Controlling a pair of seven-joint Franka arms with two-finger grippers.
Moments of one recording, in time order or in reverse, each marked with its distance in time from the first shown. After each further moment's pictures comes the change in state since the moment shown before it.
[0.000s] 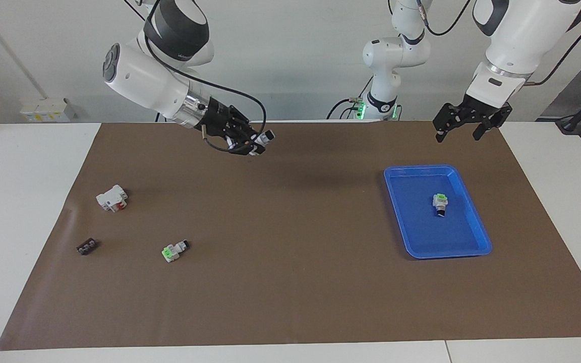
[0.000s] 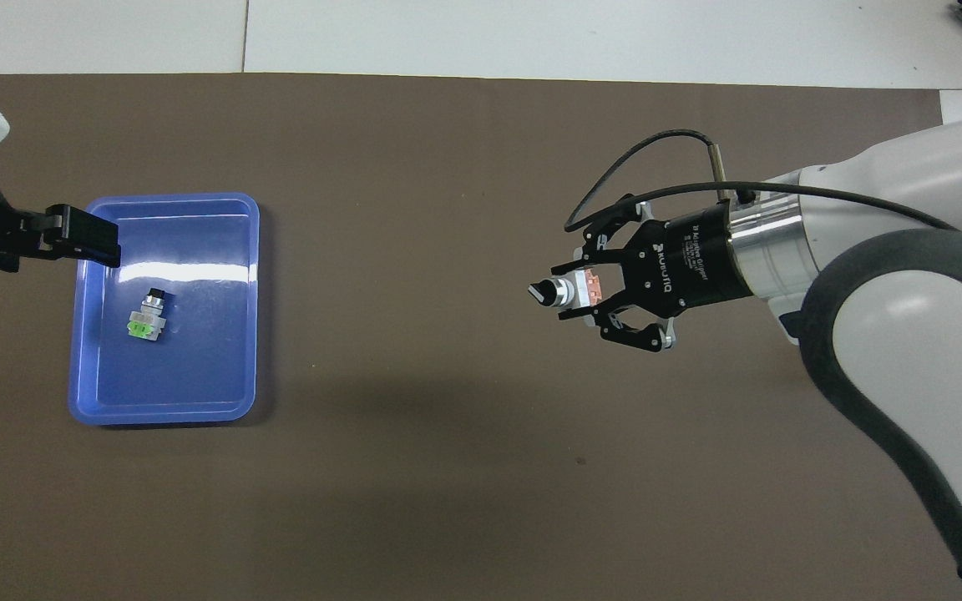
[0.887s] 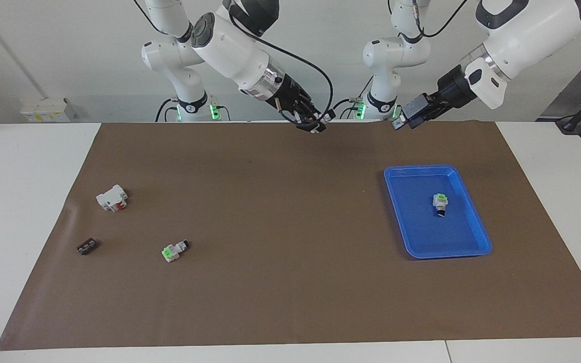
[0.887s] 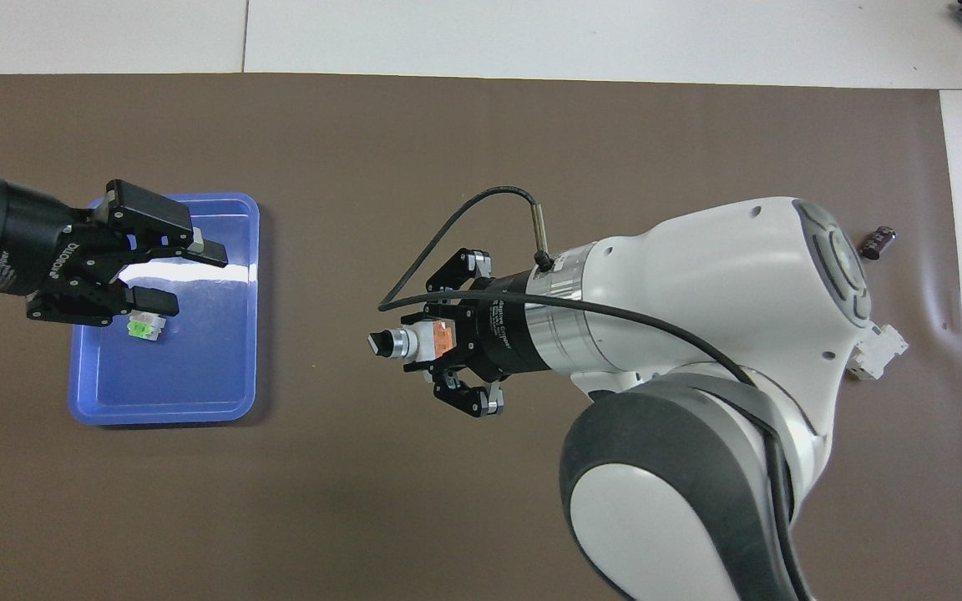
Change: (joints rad) left arm 0.041 -0.061 0.021 -0.127 -0.634 0.032 -0.402; right arm 0.177 0.010 0.102 0.007 -0.075 0.226 0.311
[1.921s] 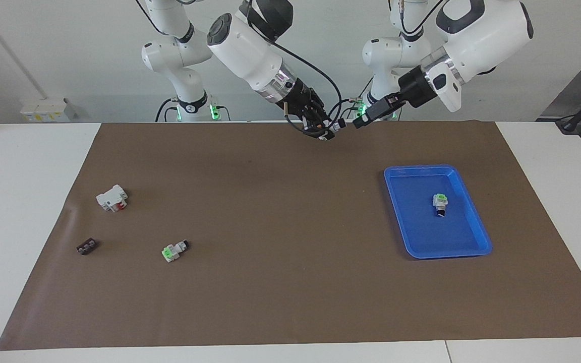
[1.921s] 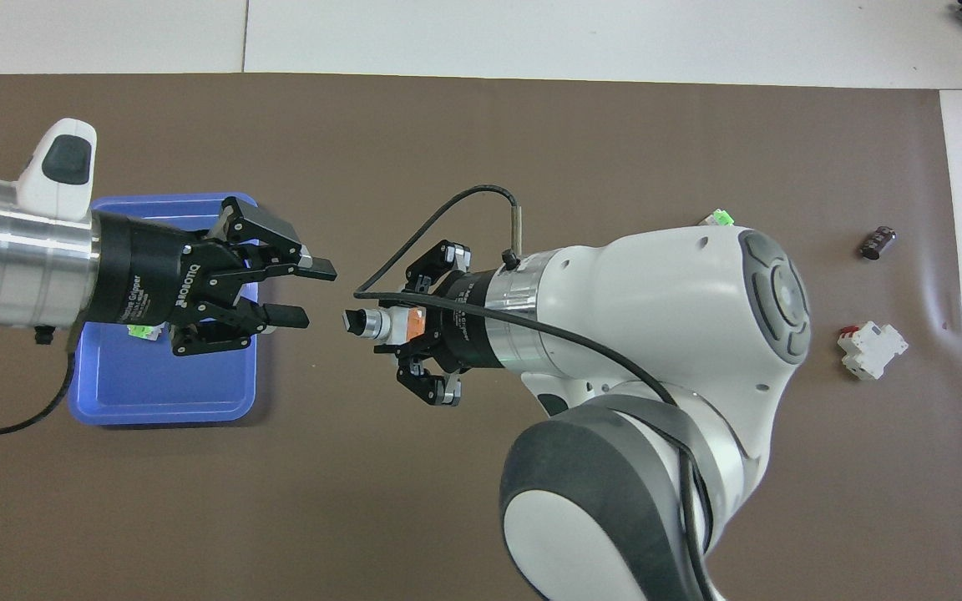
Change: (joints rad) left arm -0.133 -0.085 -0.026 -0.191 -0.168 0.248 -0.212; right arm 0.062 0.031 -0.001 -0.002 -0.037 0.153 0.148
